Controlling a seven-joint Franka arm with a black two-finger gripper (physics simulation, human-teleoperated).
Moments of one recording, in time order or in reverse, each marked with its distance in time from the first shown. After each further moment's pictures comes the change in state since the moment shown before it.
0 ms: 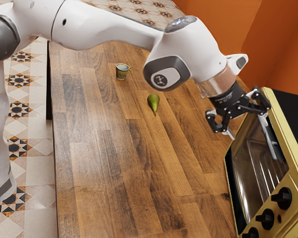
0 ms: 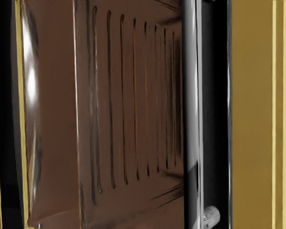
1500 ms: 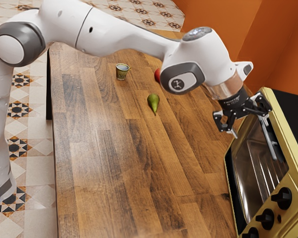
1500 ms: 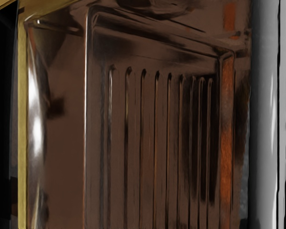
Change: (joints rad) arm 0.083 0.138 0.005 0.077 -0.032 0.001 0.084
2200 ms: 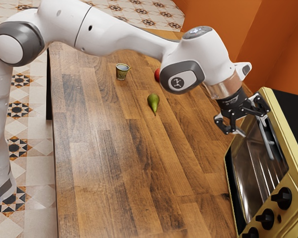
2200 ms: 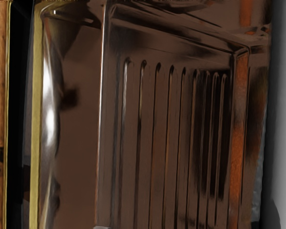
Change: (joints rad) arm 0.000 -0.010 0.003 -0.008 -0.051 -0.023 0.010
